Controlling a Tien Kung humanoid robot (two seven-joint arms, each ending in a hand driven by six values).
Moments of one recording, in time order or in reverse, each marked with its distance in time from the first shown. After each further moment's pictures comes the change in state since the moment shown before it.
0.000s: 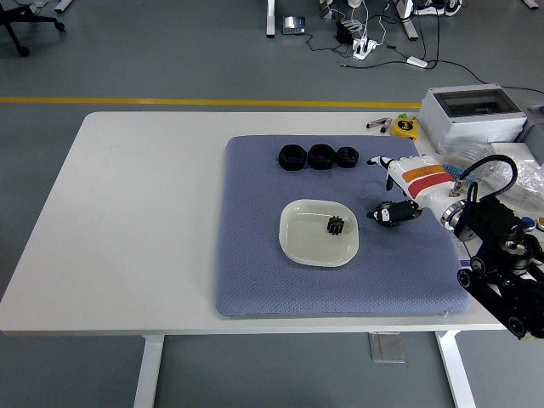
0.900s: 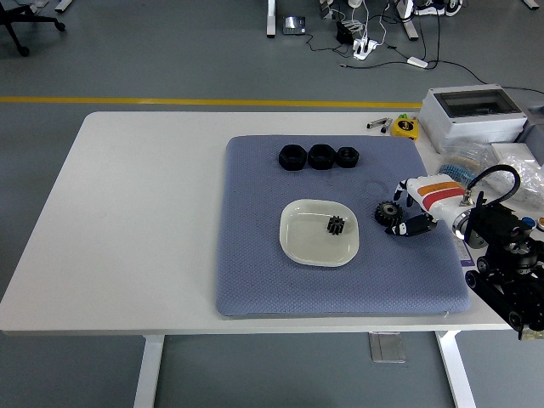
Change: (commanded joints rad) left arm -0.005 -0.003 0.009 -0.002 -0.012 0.002 -0.003; right arm 0.042 0.021 -0.103 -0.161 0.067 0.010 0.001
